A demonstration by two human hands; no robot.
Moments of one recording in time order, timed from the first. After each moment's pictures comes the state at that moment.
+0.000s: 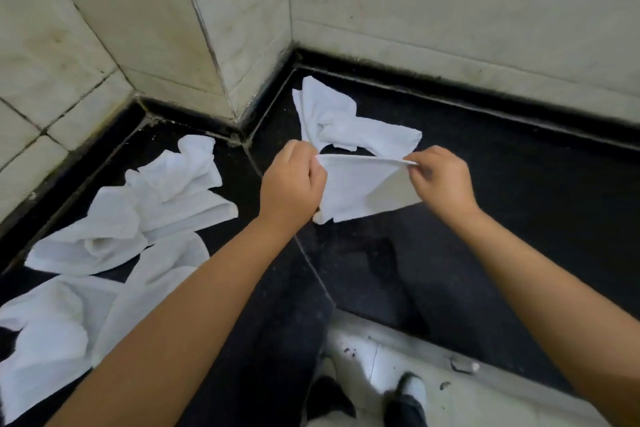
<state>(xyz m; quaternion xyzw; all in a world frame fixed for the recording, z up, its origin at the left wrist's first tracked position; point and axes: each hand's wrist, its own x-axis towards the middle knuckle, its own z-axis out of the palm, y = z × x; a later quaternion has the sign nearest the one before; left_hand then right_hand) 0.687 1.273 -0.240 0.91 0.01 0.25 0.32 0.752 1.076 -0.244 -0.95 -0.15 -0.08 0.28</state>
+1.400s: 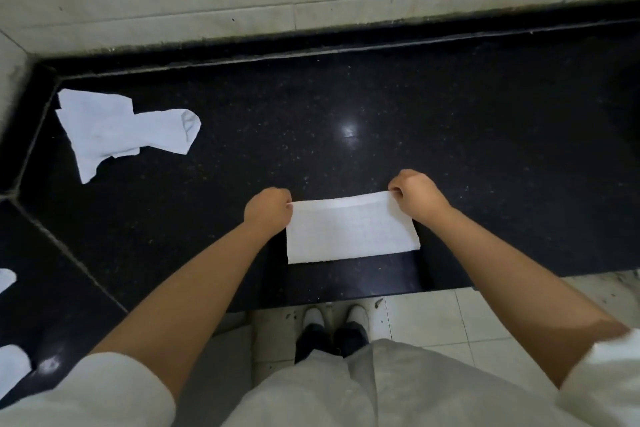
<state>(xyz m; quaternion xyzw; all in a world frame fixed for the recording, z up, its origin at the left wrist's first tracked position) 0.730 0.956 -0.330 0.96 -0.06 -0.24 0.10 0.696 0.711 -0.329 -0.97 0.02 0.16 0.16</state>
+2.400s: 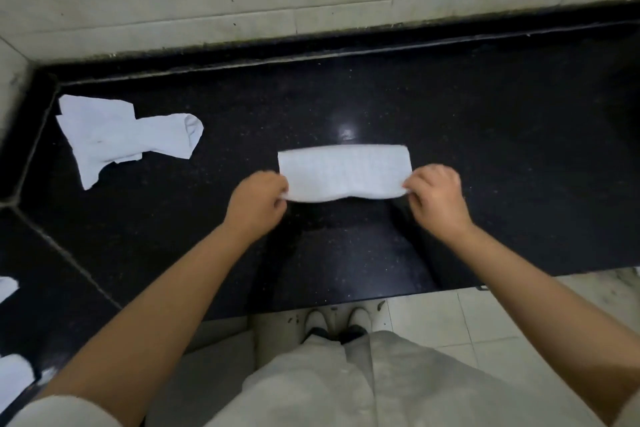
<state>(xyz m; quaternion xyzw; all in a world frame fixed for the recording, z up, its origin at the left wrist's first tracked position) 0.726 0.989 -0.302 0.95 -0.25 0.02 0.17 0.666 0.708 -0.324 -0.99 -0.04 -0.12 0.10</state>
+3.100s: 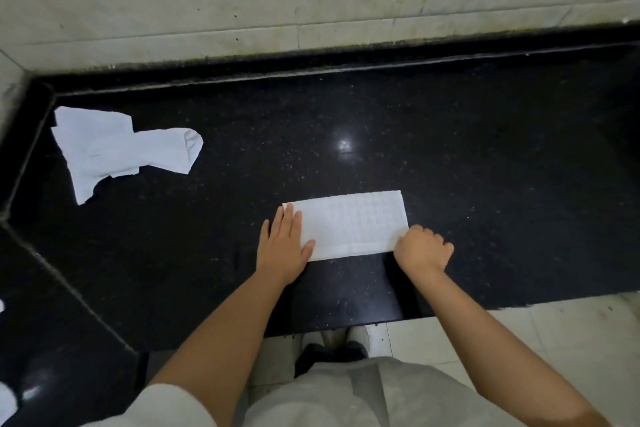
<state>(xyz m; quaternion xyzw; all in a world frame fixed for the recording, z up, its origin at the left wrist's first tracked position) 0.704 0.960 -0.365 0.96 -0.13 -0.25 0.00 0.662 0.758 -0.343 -0.92 0.32 0.20 0.09</state>
